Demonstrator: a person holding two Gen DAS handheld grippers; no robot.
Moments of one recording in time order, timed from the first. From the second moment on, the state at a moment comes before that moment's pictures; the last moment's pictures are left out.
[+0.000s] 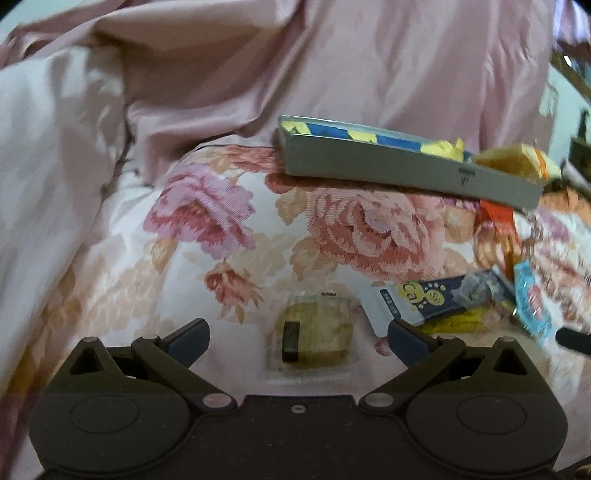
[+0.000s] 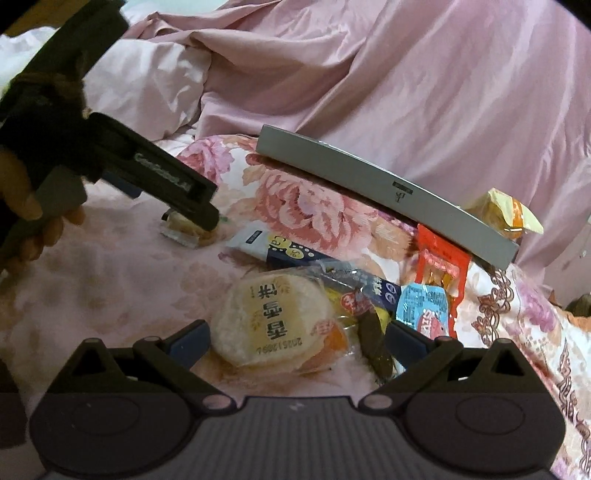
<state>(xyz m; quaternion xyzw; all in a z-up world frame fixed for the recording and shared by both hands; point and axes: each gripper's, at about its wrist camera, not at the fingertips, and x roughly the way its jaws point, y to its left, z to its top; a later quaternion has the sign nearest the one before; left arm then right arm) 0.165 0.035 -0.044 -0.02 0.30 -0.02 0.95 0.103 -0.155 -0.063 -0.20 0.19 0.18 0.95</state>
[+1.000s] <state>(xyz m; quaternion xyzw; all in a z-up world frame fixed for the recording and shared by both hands) 0.171 0.030 -0.055 -0.04 0.32 -0.05 0.95 0.108 -0.140 -0.078 -0.28 0.16 0.17 0.93</state>
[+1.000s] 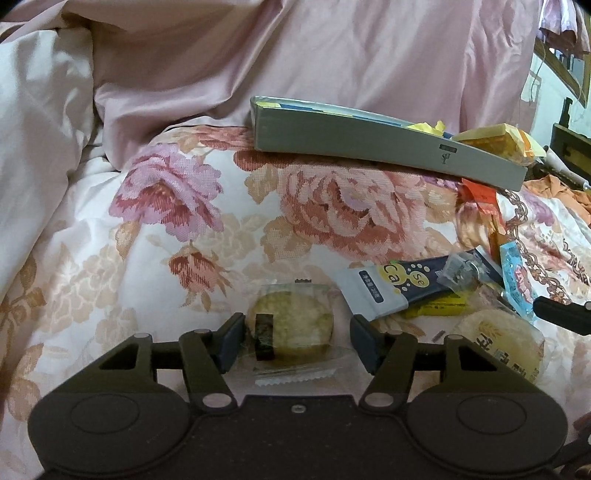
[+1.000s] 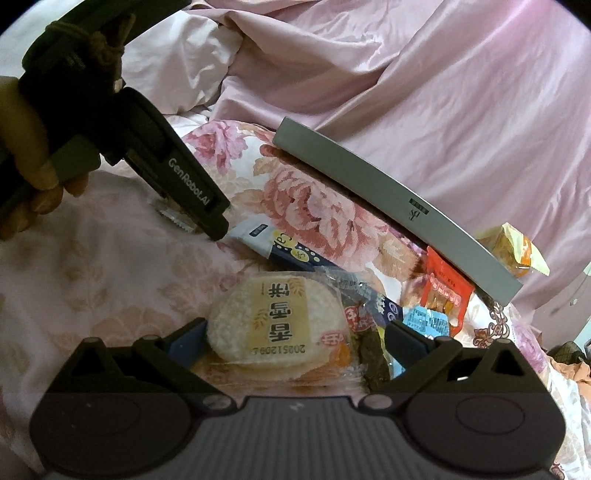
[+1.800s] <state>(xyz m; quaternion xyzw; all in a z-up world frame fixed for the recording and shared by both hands) 0.105 0.005 -0.040 -0.04 0.35 -0.06 0.93 0.093 -0.142 -0.071 -0.28 0.13 0.18 0.93</state>
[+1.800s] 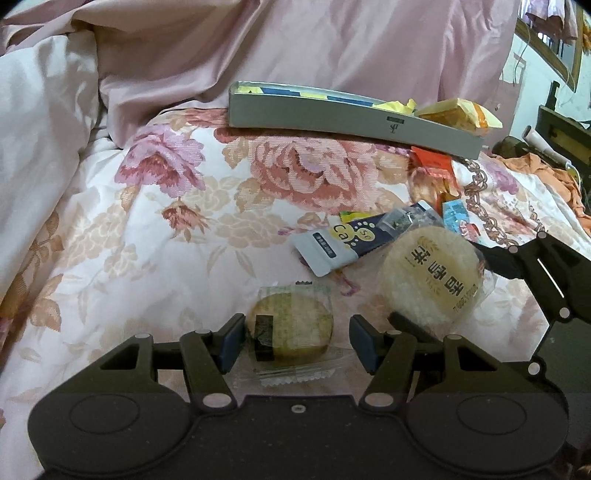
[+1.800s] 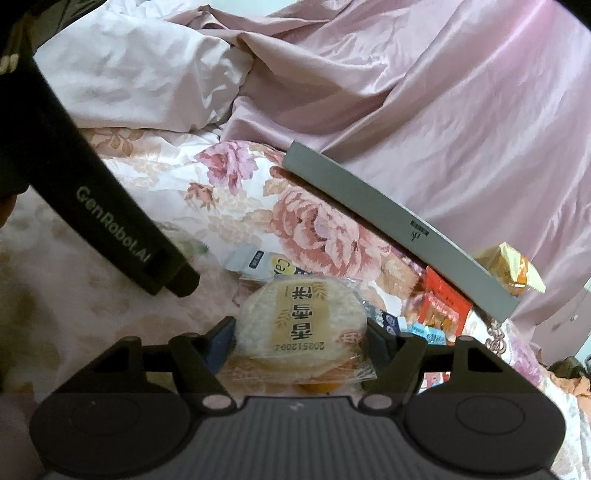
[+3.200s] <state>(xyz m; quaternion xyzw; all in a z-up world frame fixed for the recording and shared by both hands) 0.102 -0.008 -0.044 0.01 0.34 -0.08 0.94 0.088 -0.157 -0.050 -0.29 0.08 0.13 0.95</state>
